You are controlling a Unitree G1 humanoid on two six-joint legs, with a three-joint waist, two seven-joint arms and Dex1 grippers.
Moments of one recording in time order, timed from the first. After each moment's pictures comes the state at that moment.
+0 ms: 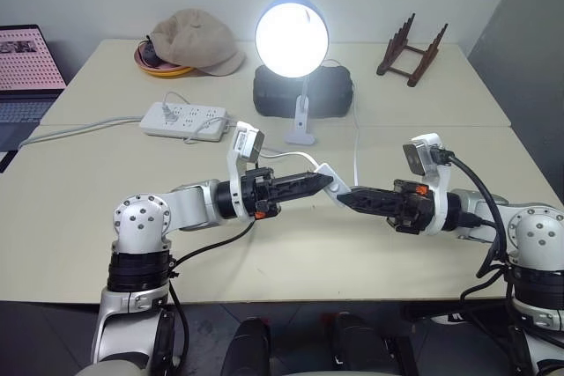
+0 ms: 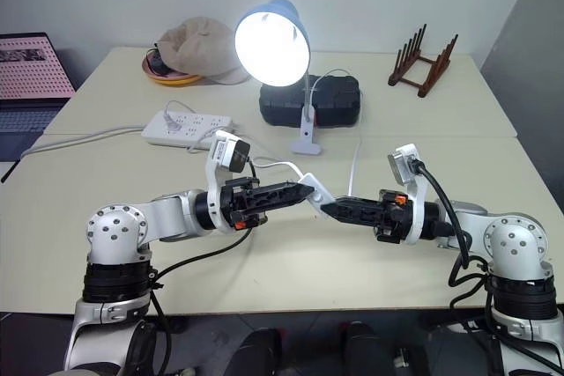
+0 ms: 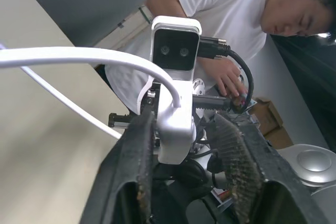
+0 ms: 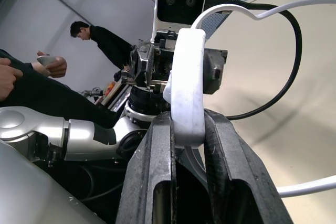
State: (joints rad) left arm -0.53 0.42 0.12 -0.10 -1.51 1.27 -0.49; right arm -0.42 -0.59 -0.15 -0.25 1.39 1.23 0.66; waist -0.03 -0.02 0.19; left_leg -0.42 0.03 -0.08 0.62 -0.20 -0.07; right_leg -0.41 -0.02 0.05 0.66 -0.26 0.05
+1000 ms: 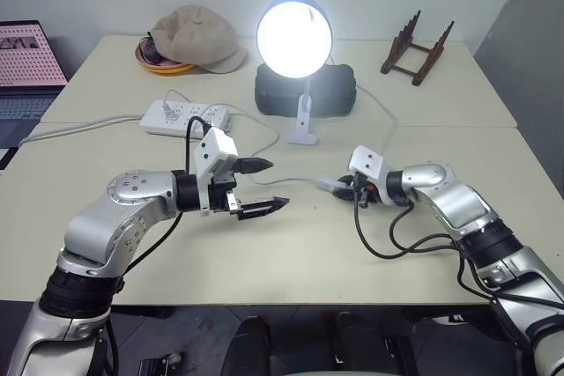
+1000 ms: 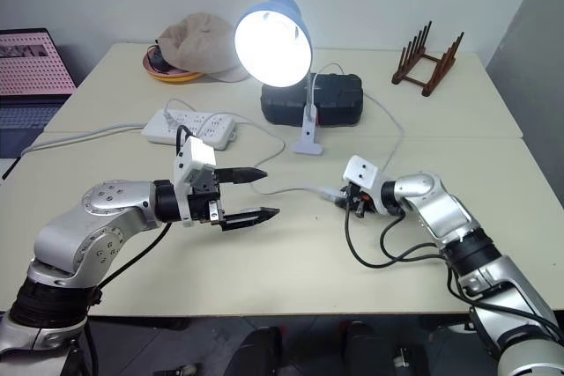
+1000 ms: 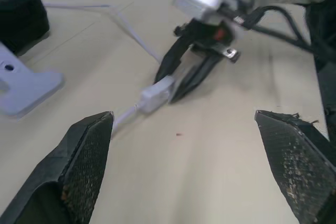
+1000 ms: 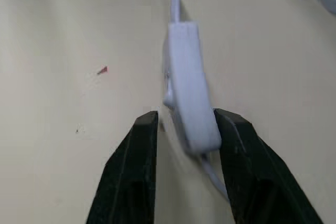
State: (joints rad) left arm -0.41 0.77 -0.05 -0.24 -0.60 0.60 -0.96; right arm -0.66 -0.62 0.41 0.17 0.19 0.44 0.94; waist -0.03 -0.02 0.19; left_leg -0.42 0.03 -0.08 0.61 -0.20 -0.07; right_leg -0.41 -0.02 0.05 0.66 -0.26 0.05
